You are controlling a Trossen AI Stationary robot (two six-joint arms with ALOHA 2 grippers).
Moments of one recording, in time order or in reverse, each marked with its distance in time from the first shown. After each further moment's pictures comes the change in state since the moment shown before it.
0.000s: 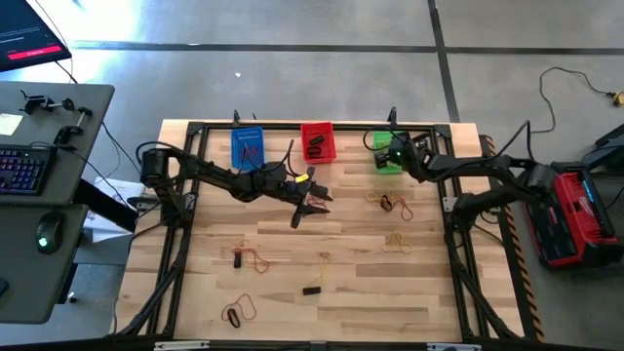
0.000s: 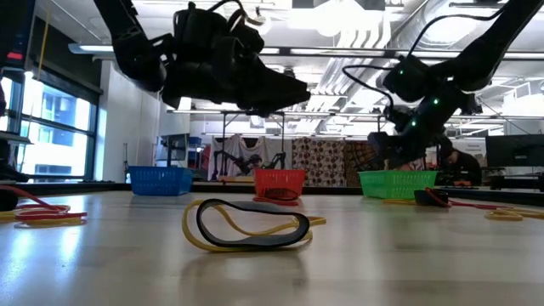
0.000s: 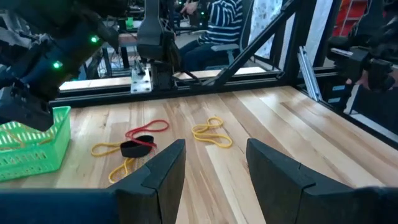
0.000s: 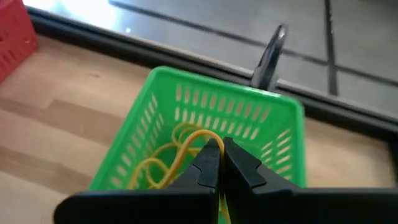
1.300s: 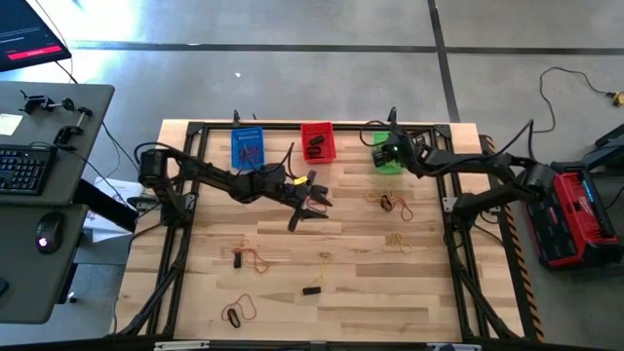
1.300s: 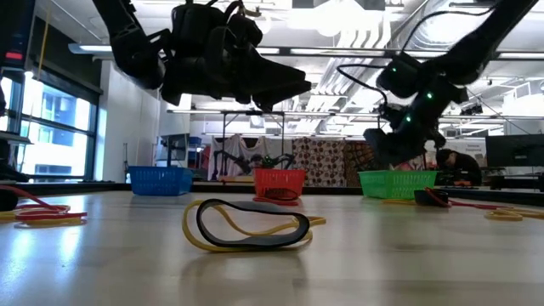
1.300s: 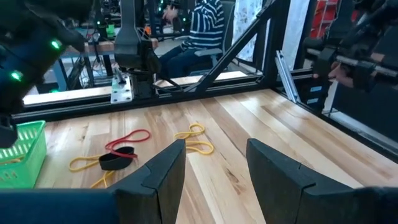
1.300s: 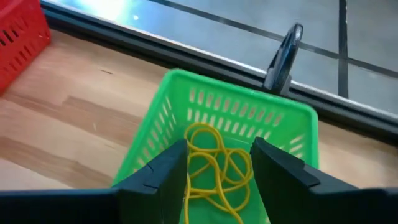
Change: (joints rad) left arm -0.018 -0.012 0.000 0.004 0.055 0.017; right arm -0.011 0.009 0.080 -0.115 -0.055 -0.007
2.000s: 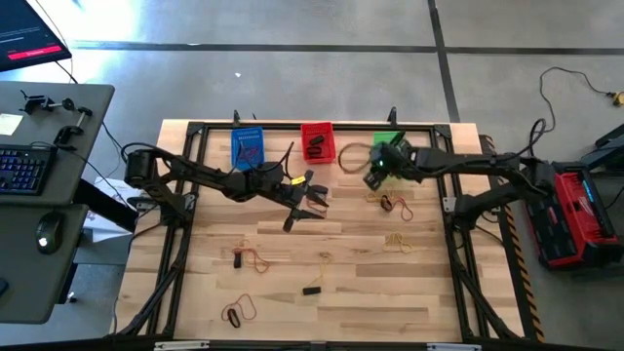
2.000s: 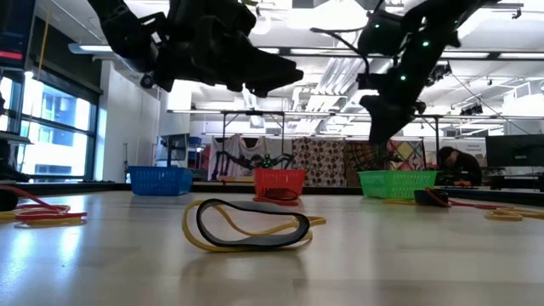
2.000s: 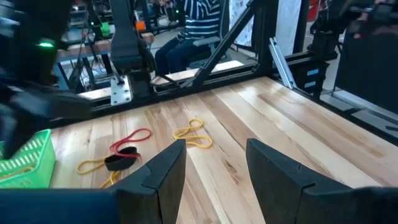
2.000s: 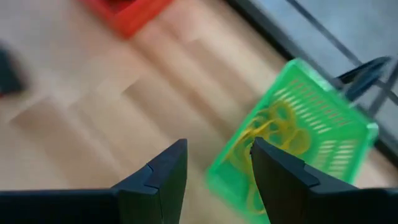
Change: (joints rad) left arm -0.014 -0.103 0.000 -0.162 -0.011 0.107; right arm 0.297 -0.029 0.301 -0.582 -0.067 -0.052
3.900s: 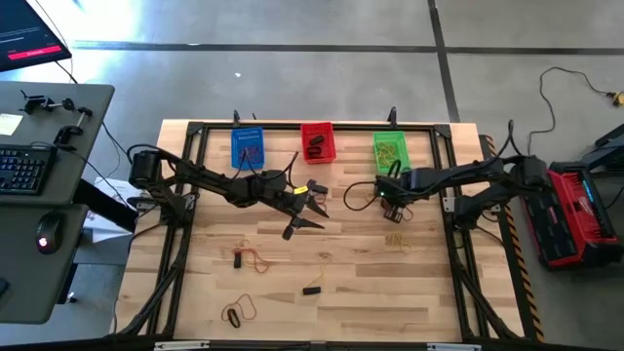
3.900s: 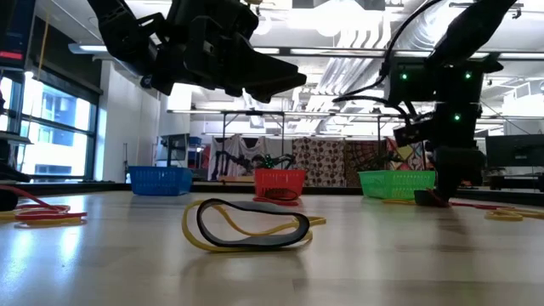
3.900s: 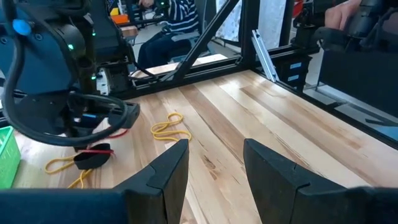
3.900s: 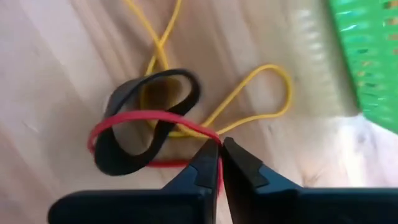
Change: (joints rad) left arm -0.051 0.041 0.000 0.013 0.000 -0.009; right arm 0.133 0.077 -0.217 -0.135 -0.164 -0.071
